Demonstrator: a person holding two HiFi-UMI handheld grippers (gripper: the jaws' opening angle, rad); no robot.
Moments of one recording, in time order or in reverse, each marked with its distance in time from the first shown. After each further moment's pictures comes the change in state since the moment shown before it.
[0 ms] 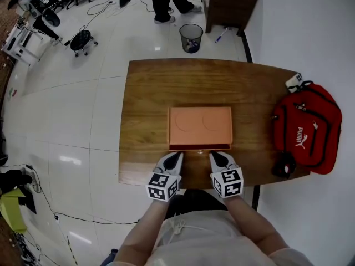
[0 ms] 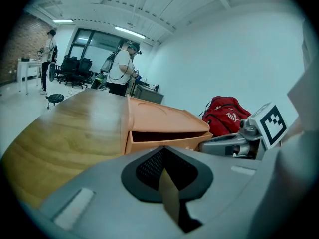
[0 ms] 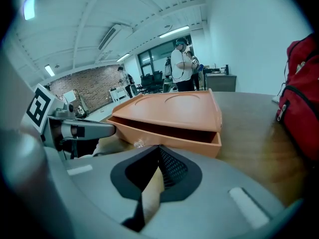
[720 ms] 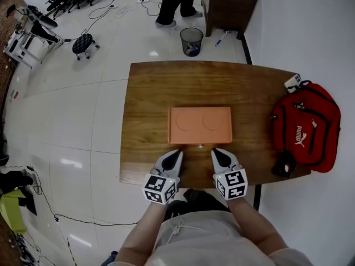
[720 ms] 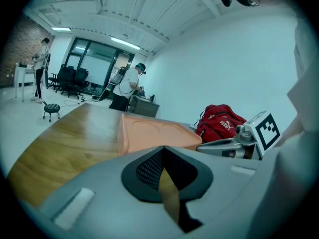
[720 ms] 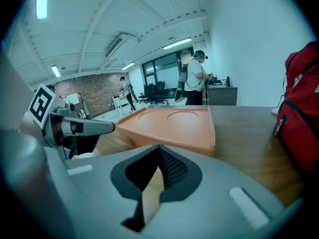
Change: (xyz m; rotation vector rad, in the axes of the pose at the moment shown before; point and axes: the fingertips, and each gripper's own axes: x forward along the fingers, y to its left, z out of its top) left arm -0.022 -0.014 0.036 0.056 -0.114 -0.040; right arm -0.020 0.005 0.028 -0.050 -0.124 0.012
